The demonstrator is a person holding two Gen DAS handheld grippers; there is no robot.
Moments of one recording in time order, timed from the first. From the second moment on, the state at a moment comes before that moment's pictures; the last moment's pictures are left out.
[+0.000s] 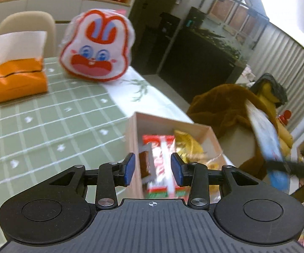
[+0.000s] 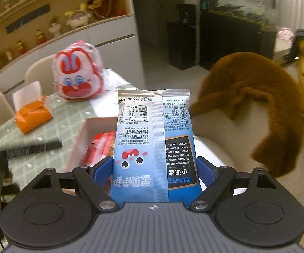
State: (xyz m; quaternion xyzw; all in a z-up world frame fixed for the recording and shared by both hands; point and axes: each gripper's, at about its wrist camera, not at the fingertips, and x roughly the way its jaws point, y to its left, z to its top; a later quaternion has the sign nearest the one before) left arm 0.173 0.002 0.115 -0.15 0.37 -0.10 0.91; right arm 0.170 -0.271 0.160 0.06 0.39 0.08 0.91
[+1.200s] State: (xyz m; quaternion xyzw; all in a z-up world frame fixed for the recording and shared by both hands) left arm 0.032 0.034 0.008 0.05 0.34 -0.13 0.93; right arm 0.010 -0.129 -0.001 0.05 0.39 -0.09 0.92
